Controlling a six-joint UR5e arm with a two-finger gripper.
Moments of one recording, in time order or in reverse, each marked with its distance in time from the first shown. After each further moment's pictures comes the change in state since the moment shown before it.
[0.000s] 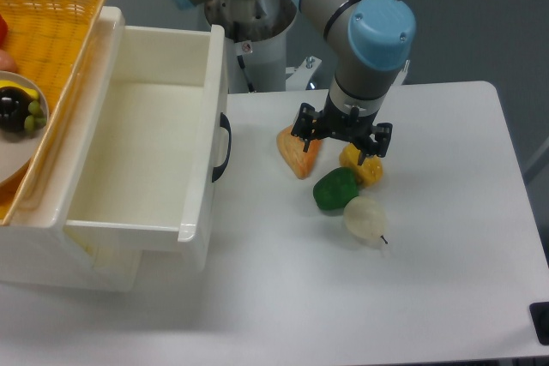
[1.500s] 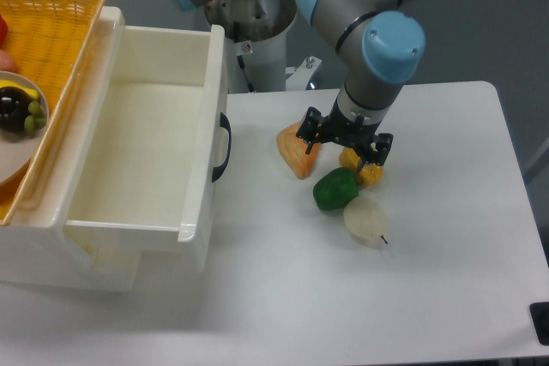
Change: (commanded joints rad) arm 0.012 -0.058 -0.086 0.040 0.014 0.270
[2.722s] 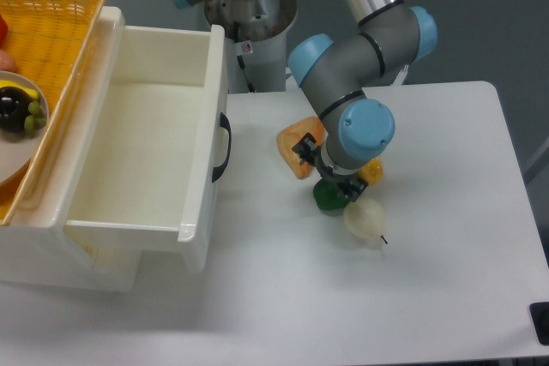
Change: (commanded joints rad) arm -0.051 -0.152 -0.014 0.052 0.071 0.164
